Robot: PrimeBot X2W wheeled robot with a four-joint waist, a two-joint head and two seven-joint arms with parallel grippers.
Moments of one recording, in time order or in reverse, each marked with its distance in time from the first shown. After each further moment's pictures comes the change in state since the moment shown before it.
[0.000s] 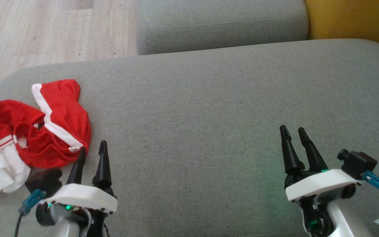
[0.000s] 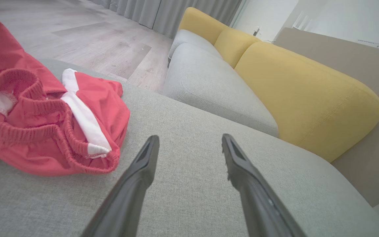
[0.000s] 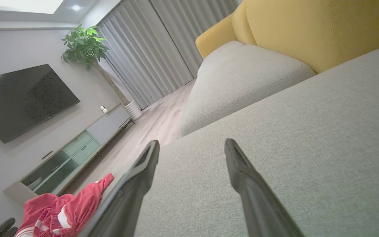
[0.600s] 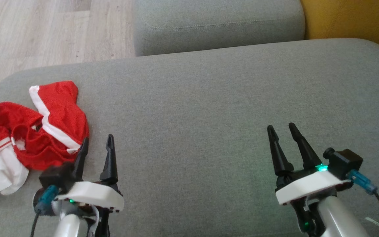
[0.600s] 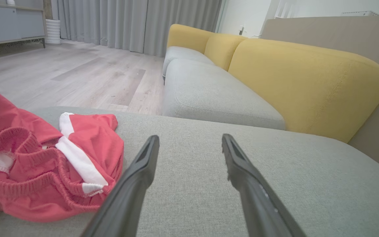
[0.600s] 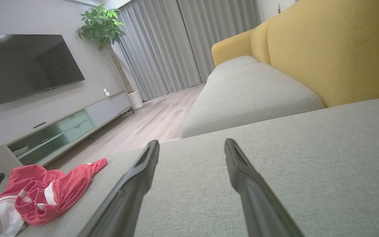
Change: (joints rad) left arm -0.018 0.004 -0.032 -0.016 0.218 0.016 -0.052; right arm -0.017 -0.009 0.051 -0.002 -0.197 0.000 -0.054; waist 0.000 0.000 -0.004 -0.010
